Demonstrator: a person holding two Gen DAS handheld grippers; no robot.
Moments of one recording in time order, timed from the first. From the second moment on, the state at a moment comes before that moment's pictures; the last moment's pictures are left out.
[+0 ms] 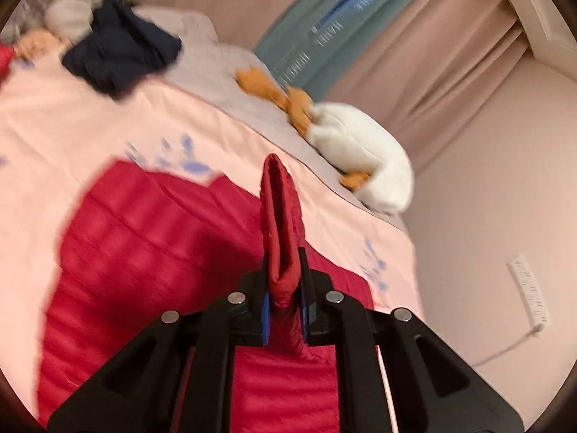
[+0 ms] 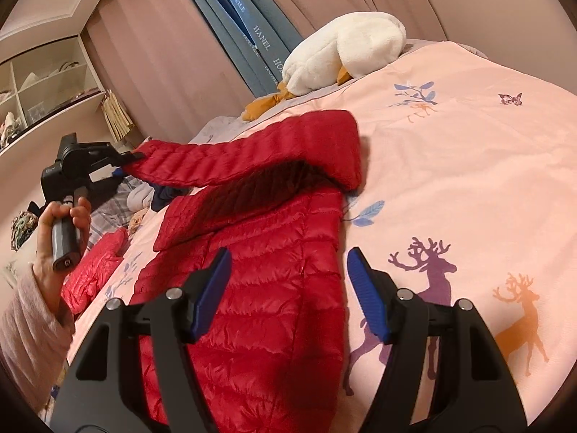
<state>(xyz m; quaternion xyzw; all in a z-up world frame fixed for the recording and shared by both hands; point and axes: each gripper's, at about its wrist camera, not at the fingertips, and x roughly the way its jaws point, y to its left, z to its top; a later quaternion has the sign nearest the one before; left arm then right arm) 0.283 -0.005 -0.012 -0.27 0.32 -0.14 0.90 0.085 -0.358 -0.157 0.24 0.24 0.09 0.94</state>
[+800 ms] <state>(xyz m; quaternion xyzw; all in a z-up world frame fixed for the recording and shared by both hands) 0.298 0.083 -0.119 -0.24 0.43 0.02 0.87 0.116 -0.340 -0.128 0.14 0.29 0.06 0.94</state>
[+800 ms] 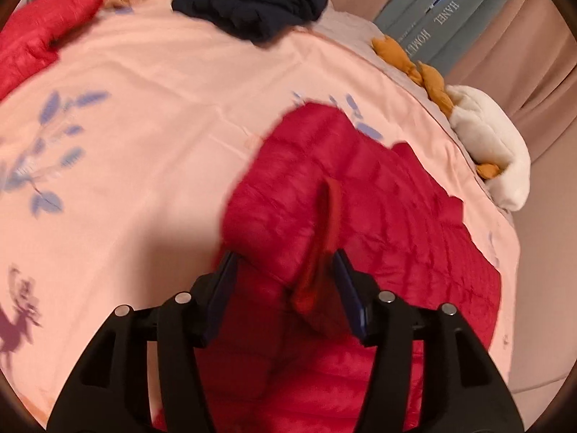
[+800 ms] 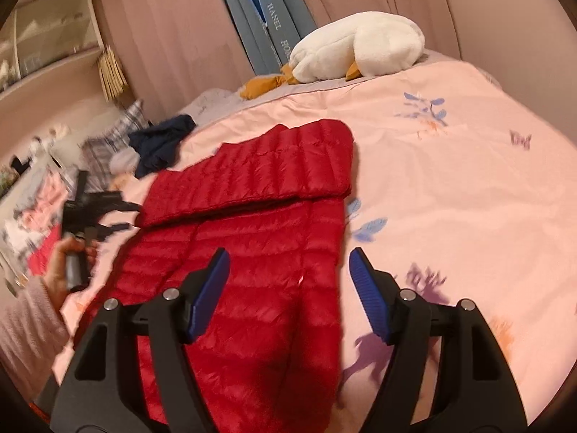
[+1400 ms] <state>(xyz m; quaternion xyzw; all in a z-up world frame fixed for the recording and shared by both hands) 0.340 -0.065 -0.113 0.01 0.42 -0.12 0.90 0.343 -0.265 -0.127 0.04 0.36 0.06 0.93</state>
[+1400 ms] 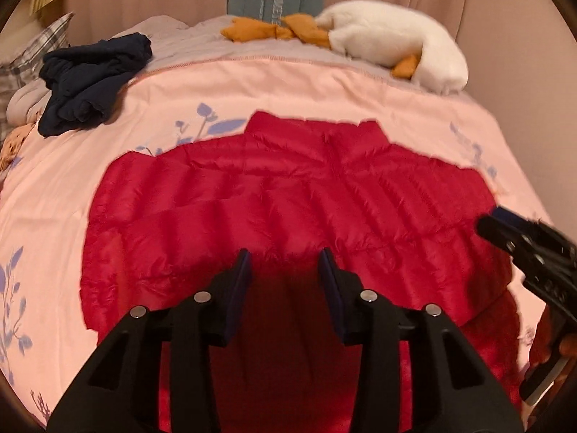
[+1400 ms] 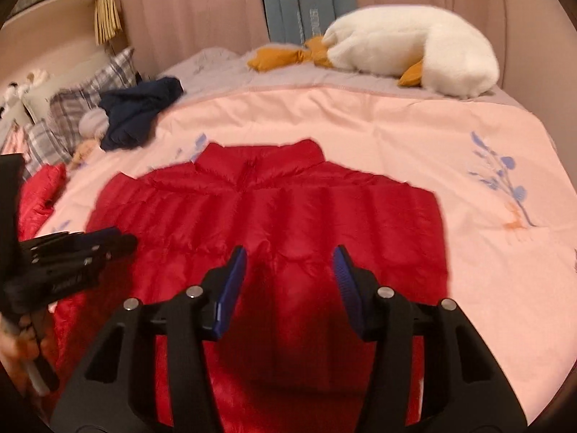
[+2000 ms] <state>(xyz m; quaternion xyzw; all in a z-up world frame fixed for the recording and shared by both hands) 0.345 -0.063 -0.135 0.02 0.44 -0.12 0.89 0.333 -0.228 -0.136 0.02 0.37 0.11 0.92</state>
